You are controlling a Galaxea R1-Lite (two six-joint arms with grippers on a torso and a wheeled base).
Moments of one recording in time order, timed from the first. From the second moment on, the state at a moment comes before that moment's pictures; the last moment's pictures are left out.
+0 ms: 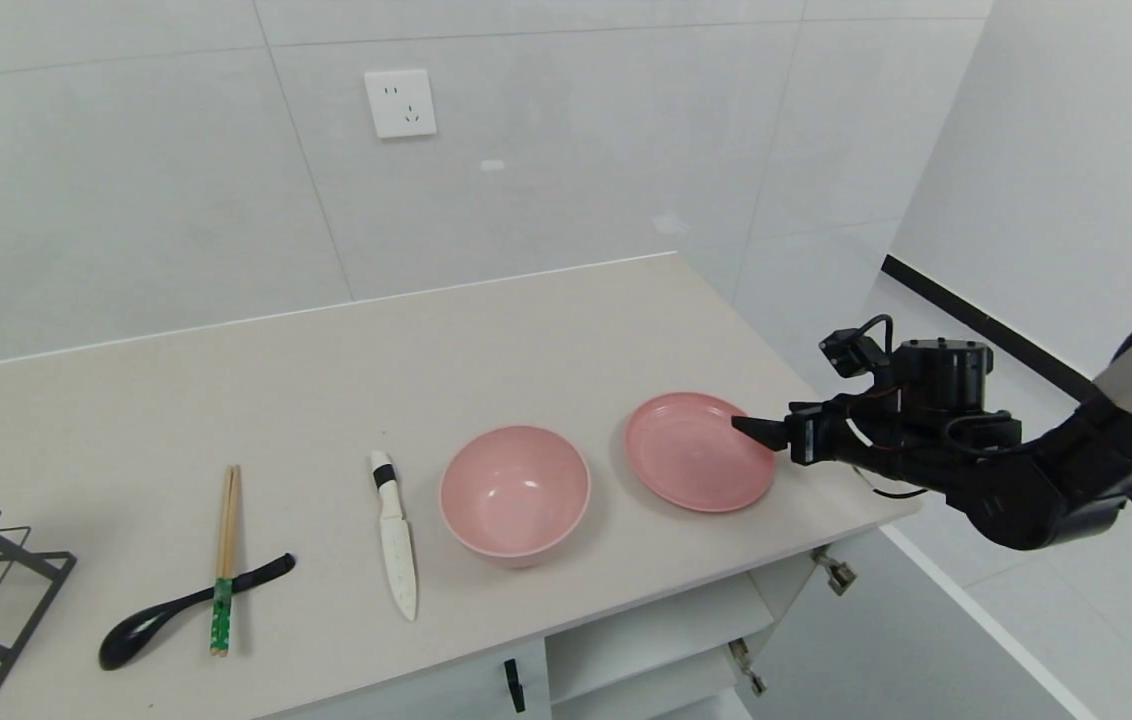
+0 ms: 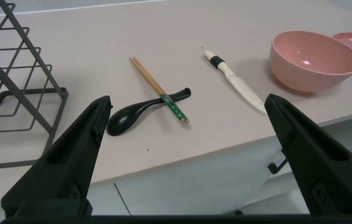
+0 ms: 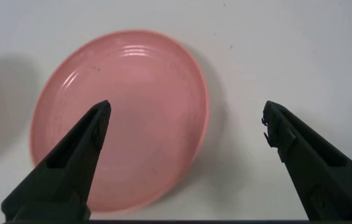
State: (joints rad) left arm 0.00 0.00 0.00 0.00 -0.03 -0.02; right arm 0.19 2.15 -0.83 -0.89 0.34 0.03
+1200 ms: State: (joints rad) left arm 0.00 0.00 0.00 0.00 -0.03 -0.02; right arm 0.26 2.29 -0.86 -0.91 0.33 0.03
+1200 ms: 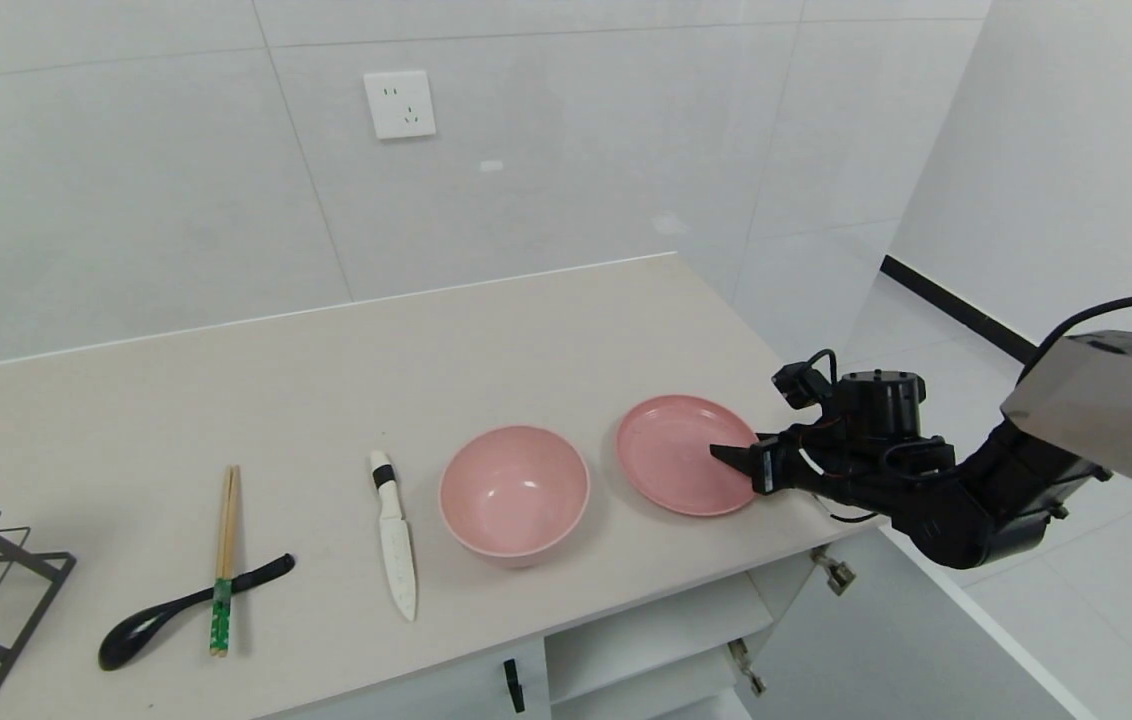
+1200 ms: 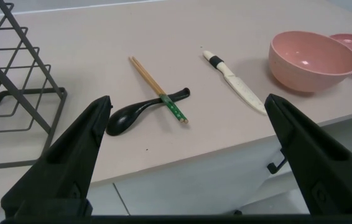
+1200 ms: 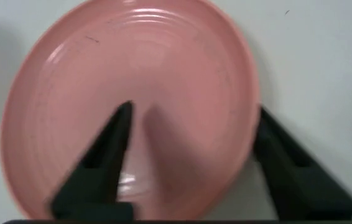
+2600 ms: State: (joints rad) left arm 0.00 0.00 0.00 0.00 -0.03 -0.01; right arm 0.22 1.88 -0.48 -1.34 0.24 -0.02
